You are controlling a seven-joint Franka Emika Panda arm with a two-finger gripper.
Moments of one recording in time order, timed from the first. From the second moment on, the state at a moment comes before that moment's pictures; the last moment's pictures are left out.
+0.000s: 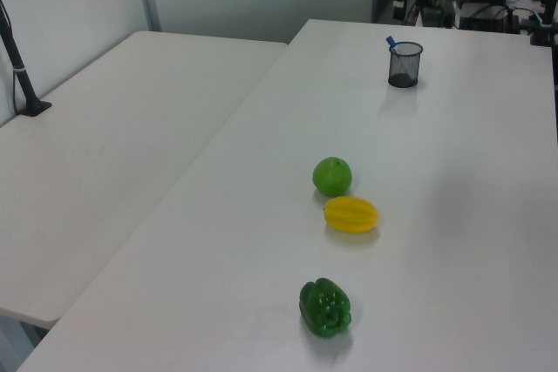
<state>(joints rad) 0.02 0.06 0.05 -1.52 0.02 1.65 0.23</state>
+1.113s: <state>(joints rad) 0.09 -0.06 -0.07 -1.64 0.01 1.68 -0.07</state>
